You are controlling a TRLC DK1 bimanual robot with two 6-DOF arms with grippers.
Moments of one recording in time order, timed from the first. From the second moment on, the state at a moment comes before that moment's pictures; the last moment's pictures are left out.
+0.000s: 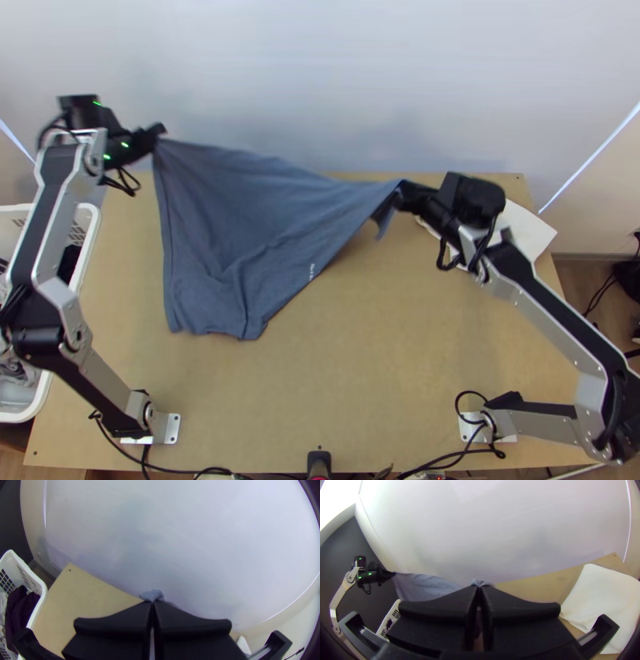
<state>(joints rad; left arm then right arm) 0.11 1.80 1.91 -0.63 0.15 -0.44 0.38 1.39 1.10 0.06 -0.08 0.49</state>
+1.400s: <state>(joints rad) 0.10 1.52 2.13 -0.35 -0.06 -0.46 0.17 1.59 2.17 -0.15 -0.10 0.57</state>
